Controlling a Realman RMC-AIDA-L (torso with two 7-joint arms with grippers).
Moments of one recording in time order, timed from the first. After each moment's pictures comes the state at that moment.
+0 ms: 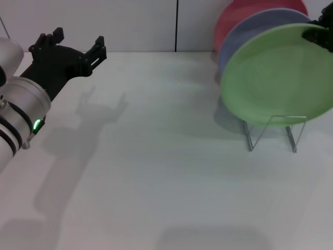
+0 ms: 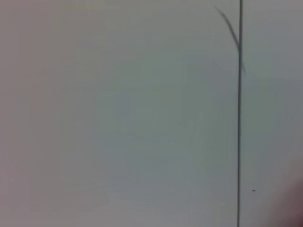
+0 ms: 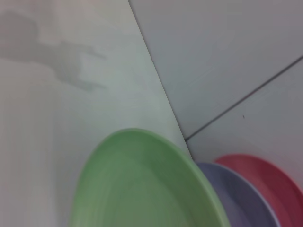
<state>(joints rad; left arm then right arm) -0.03 -2.07 -1.23 -1.47 2.48 0.05 0.43 0.64 2.09 -0.92 -1.85 -2.60 -1.74 1.81</state>
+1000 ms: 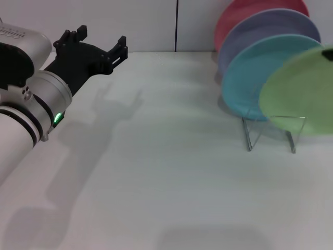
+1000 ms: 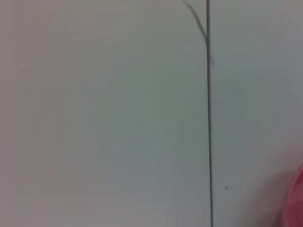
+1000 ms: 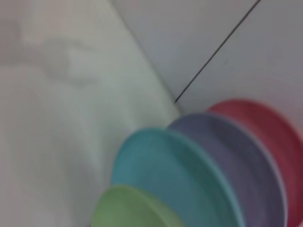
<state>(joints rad) -0.13 -2.07 -1.21 -1.41 2.47 0.03 0.43 0.61 2.08 -0.78 -1.88 -2.60 -1.81 1.93</state>
